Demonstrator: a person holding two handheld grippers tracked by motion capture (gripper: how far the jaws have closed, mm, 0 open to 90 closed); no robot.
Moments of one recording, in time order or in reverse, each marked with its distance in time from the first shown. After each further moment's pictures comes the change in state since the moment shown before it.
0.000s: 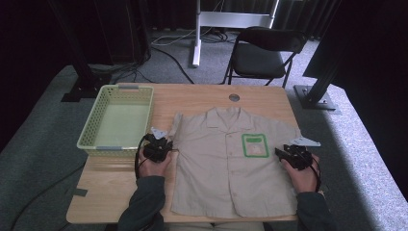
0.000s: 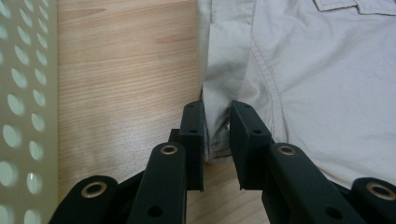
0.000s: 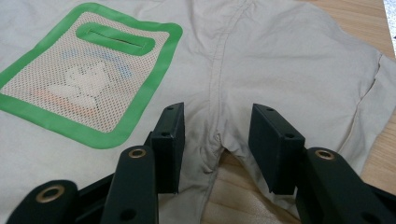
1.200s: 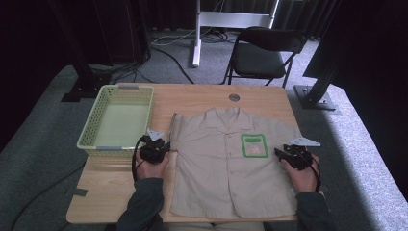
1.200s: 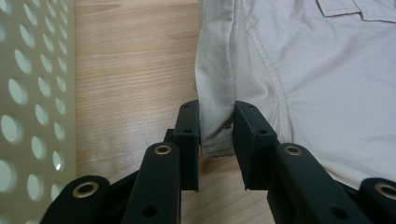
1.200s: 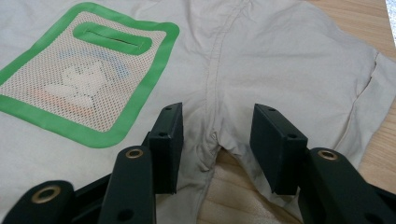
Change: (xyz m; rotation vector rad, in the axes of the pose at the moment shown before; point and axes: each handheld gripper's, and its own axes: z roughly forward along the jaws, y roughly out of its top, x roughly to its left) left arm 0.005 -0.005 -0.007 -0.011 0.012 -0.034; right arm 0.000 0.000 0.000 0.000 0.004 -0.002
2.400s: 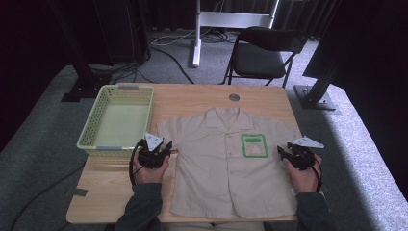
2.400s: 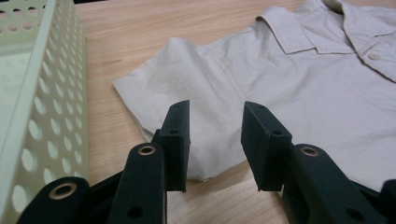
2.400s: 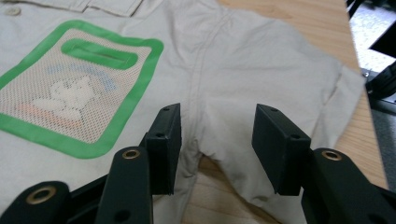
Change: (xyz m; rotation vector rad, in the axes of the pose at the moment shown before) left arm -0.009 -0.008 -0.026 -0.189 -0.012 0.096; right arm -0.001 0.000 -0.008 -0.059 -0.064 0.011
